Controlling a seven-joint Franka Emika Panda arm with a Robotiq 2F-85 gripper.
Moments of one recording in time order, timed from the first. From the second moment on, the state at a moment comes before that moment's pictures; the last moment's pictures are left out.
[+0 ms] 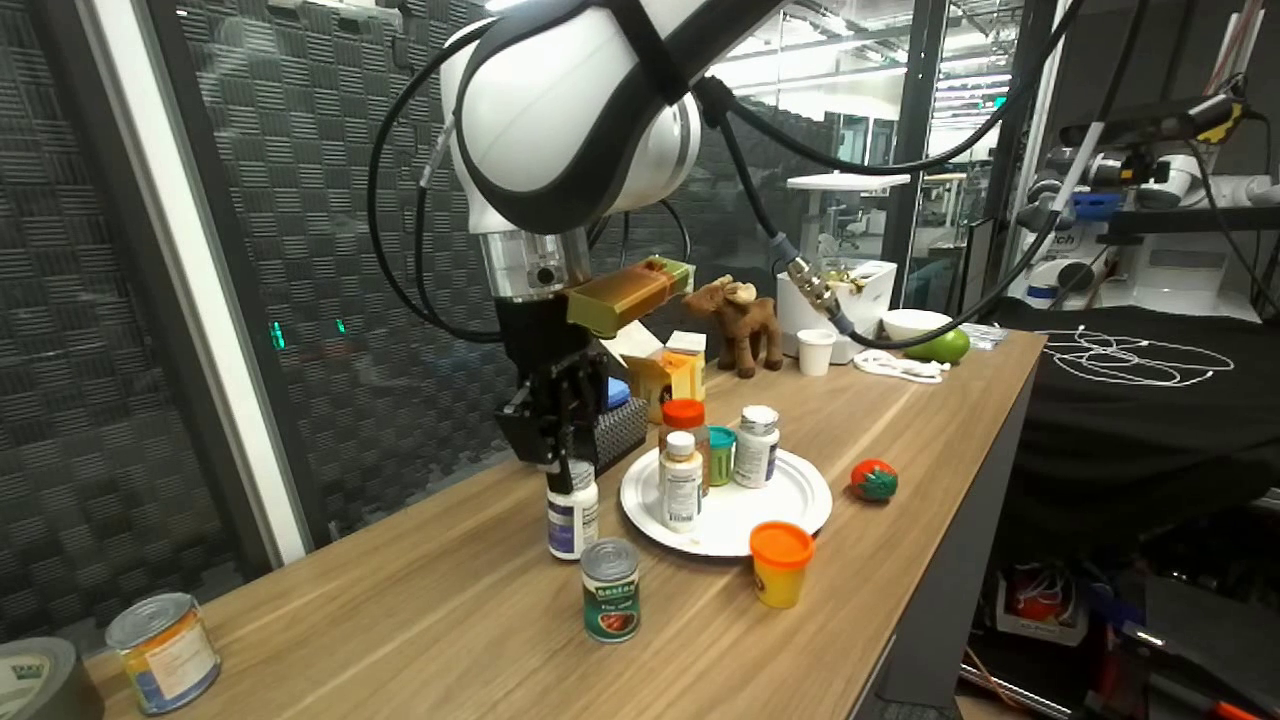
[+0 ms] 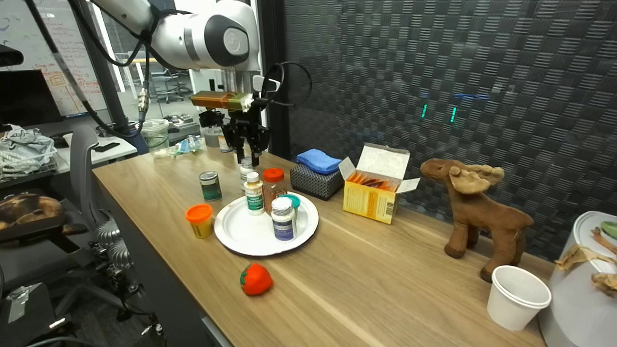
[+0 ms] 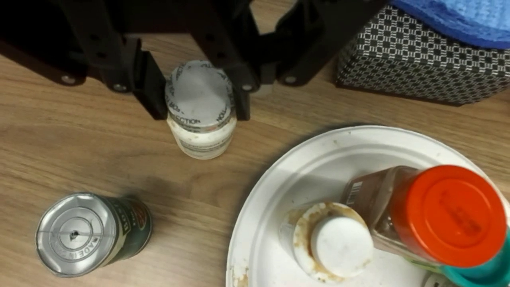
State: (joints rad) arm 0.18 0.53 0.13 -1.65 -0.13 2.09 0.05
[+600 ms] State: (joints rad) arm 0.18 0.43 0.08 -1.69 -0.14 2.08 0.07
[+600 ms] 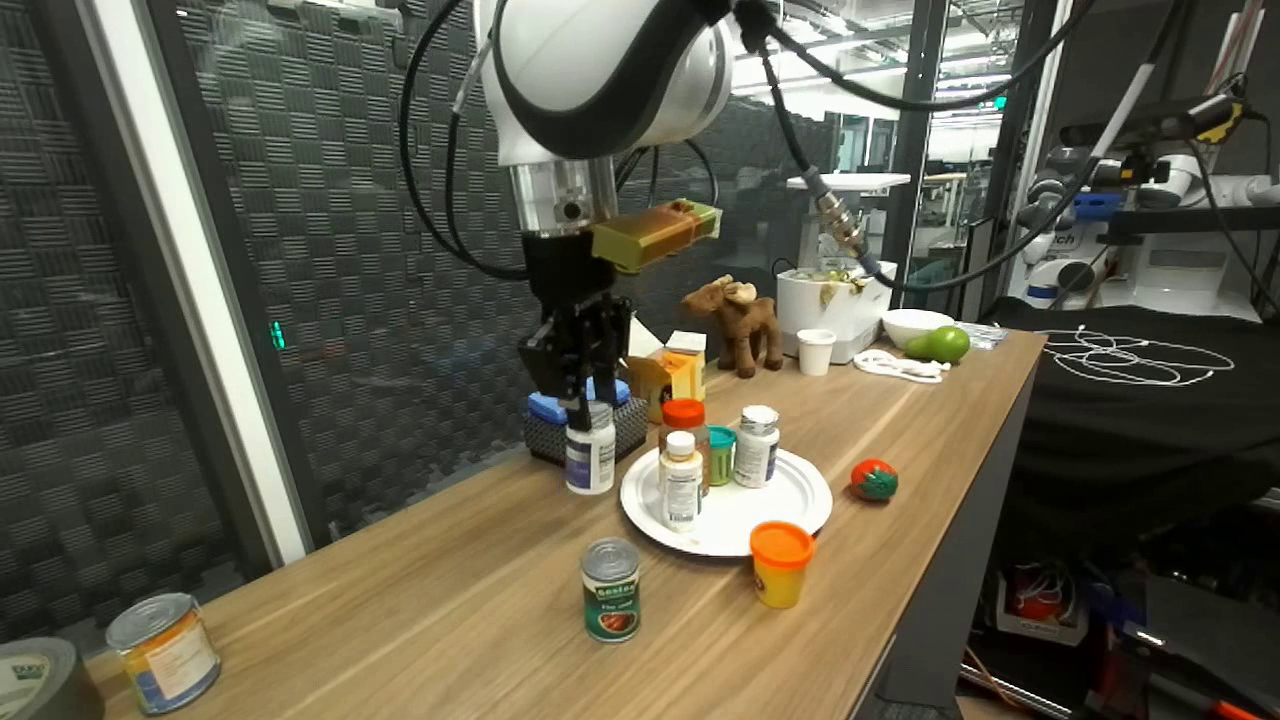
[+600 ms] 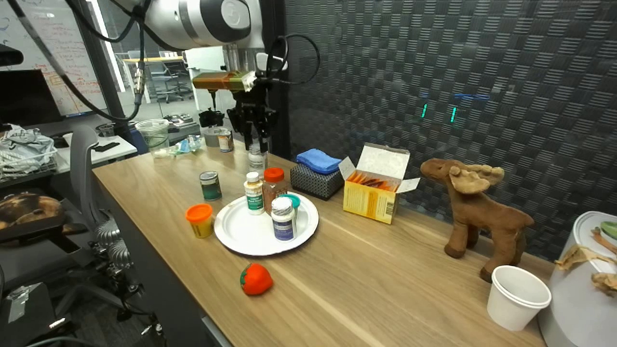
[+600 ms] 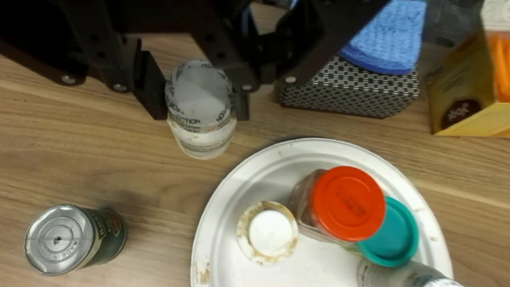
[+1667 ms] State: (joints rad) arm 0.10 -0.12 0.07 -2.17 -0.30 2.05 0.19
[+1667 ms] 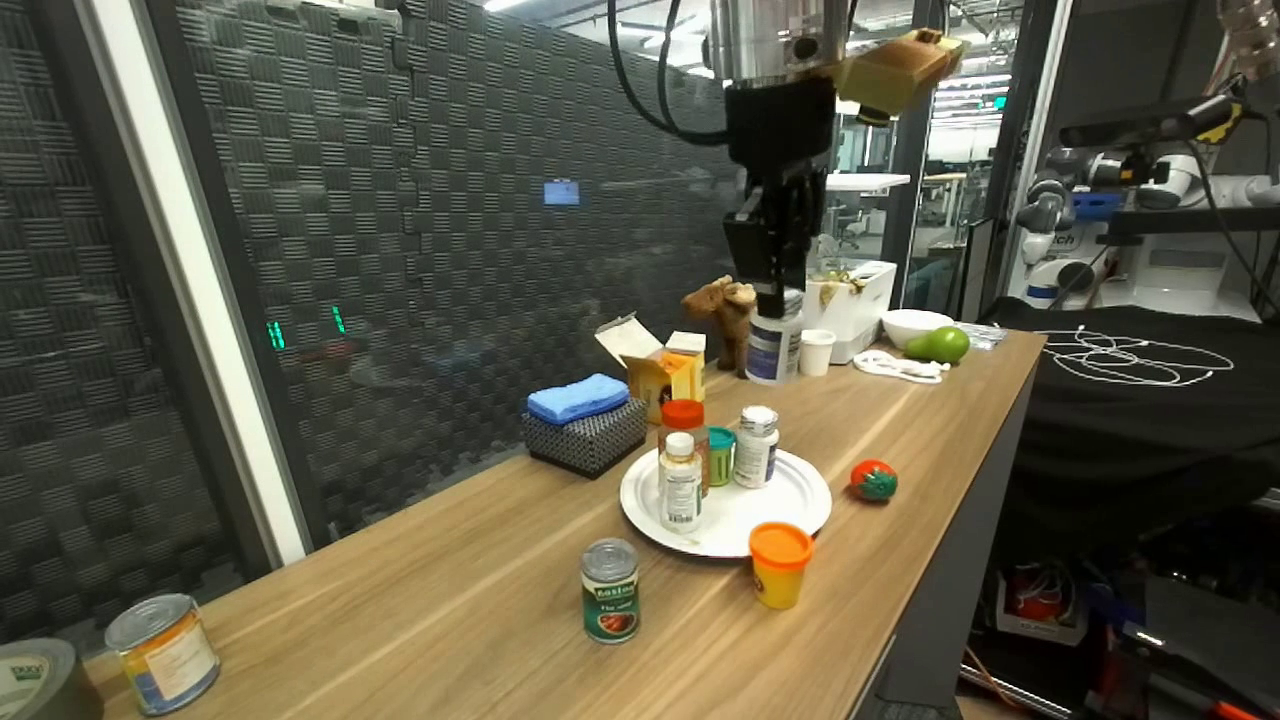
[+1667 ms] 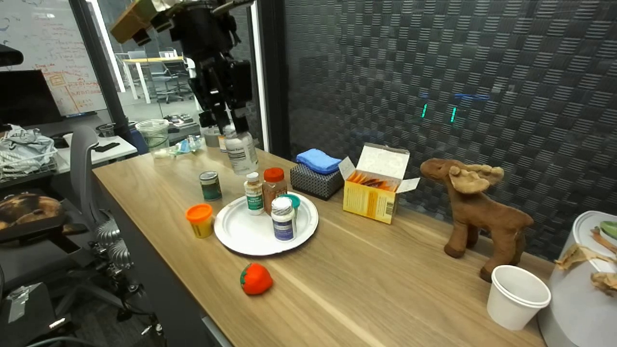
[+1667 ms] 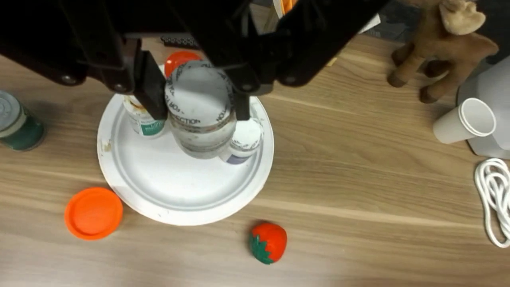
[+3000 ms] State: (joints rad) arm 0.06 0.09 0.04 -2.24 -0.20 2.25 0.22
